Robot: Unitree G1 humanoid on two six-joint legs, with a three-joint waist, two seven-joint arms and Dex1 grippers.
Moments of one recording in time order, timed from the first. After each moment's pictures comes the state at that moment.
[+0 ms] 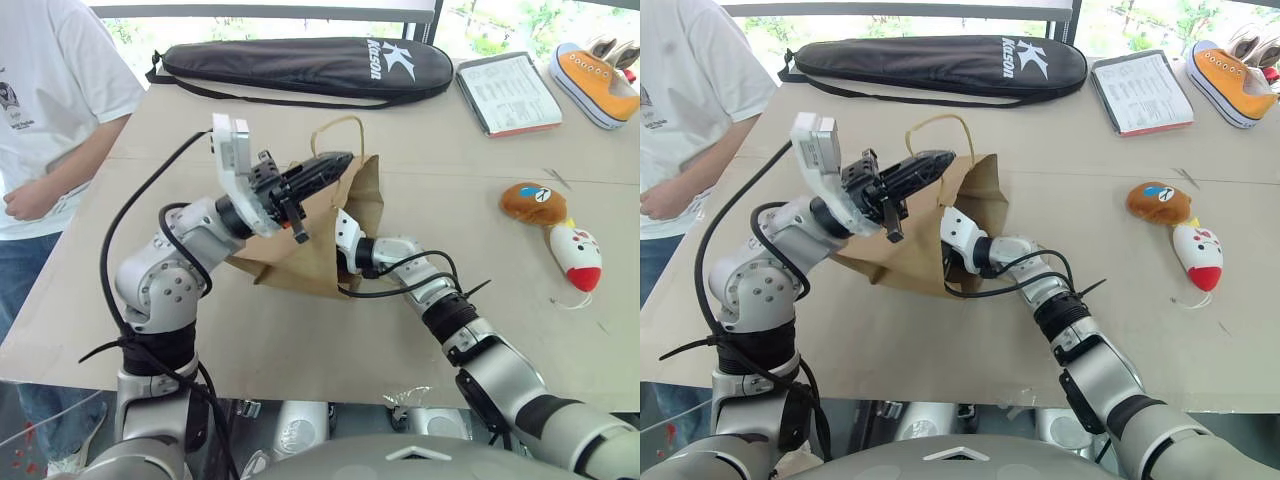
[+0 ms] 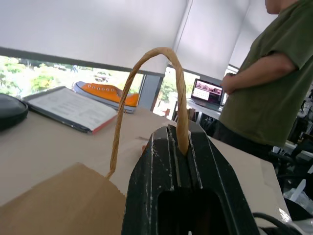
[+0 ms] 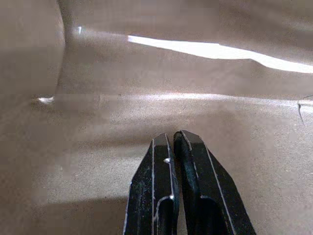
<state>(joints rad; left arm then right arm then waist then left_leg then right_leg) -0.47 0.46 0.16 -0.36 -0.93 0.67 -0.71 -0.66 0.04 0.40 0.65 0.00 -0.09 0.79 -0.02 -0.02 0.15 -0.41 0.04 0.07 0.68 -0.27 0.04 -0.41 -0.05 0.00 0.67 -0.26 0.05</state>
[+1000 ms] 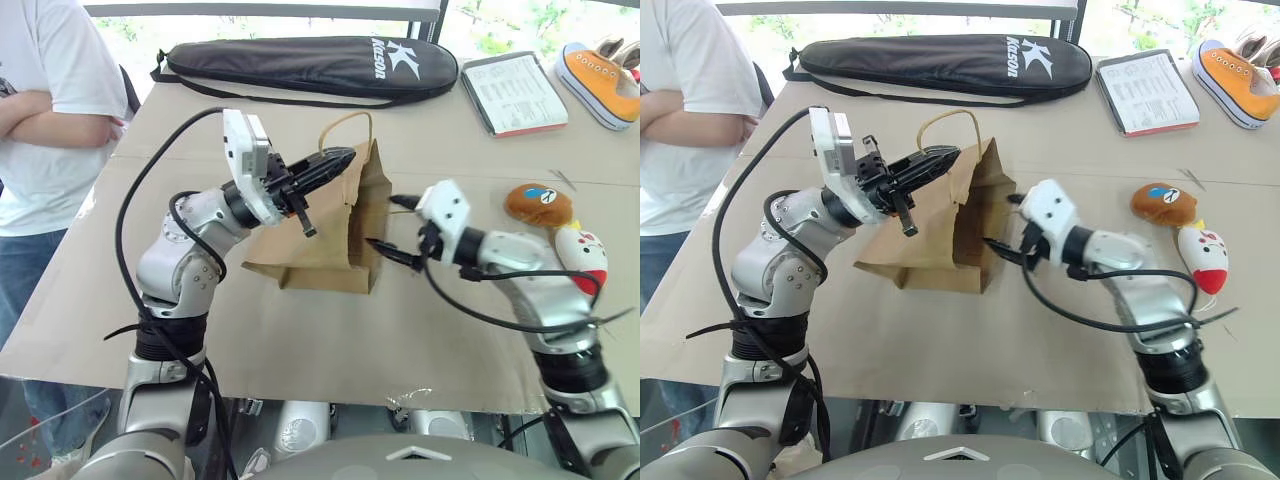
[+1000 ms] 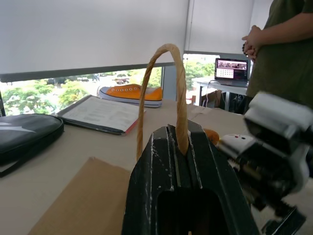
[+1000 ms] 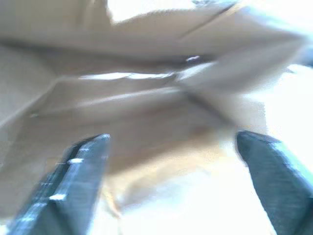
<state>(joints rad) -0.47 0.43 0.05 -0.22 -0.65 0.38 -0.85 -0.32 -0.47 0.00 -0.60 0.27 0.76 0.71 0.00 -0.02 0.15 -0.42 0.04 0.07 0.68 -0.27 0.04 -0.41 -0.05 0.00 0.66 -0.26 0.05</state>
